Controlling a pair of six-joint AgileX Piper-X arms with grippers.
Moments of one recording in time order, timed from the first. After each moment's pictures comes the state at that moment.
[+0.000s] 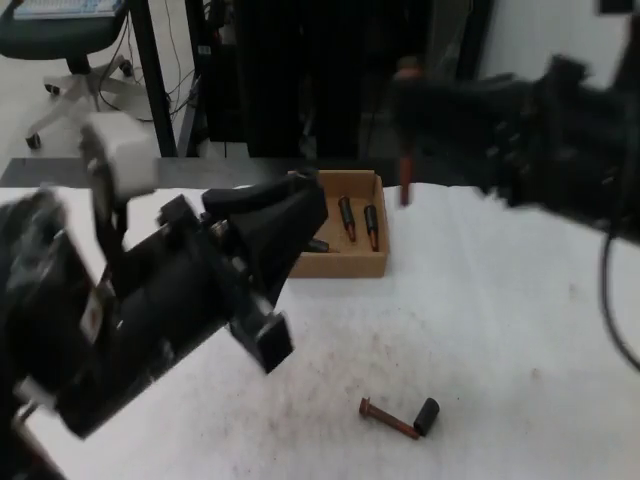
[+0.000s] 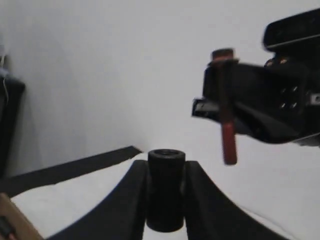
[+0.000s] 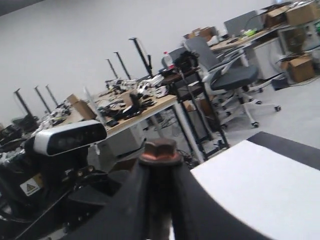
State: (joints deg) left arm -37.3 55.2 -22.6 -33.1 16.9 -16.8; right arm 27.8 63.6 -37.4 -30.8 -43.4 28.6
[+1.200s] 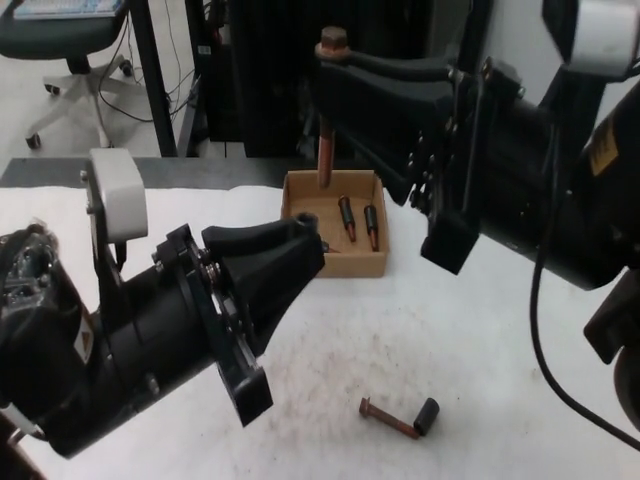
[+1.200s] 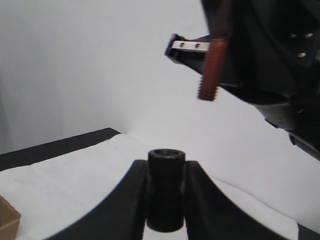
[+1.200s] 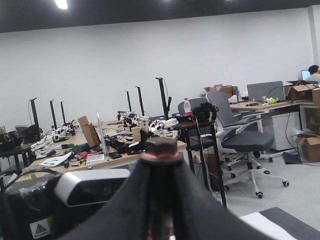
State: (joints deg) left arm -35.1 55.1 -18.1 -38.6 26.1 -17.5; right arm 38.1 69.6 -37.3 -48.4 -32.0 20.8
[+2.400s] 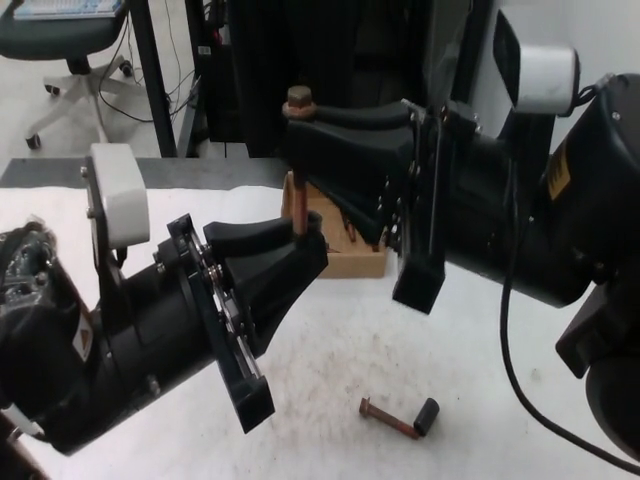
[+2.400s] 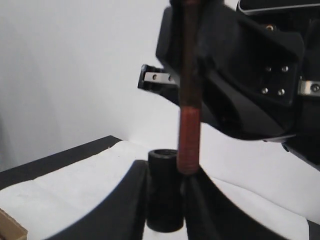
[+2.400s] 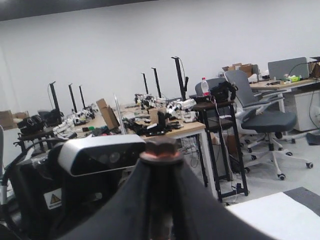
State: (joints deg) left arm -35.1 55.1 -18.2 -39.9 26.7 -14.1; right arm 40.6 72.8 -37.3 -48.4 -34.4 21.0
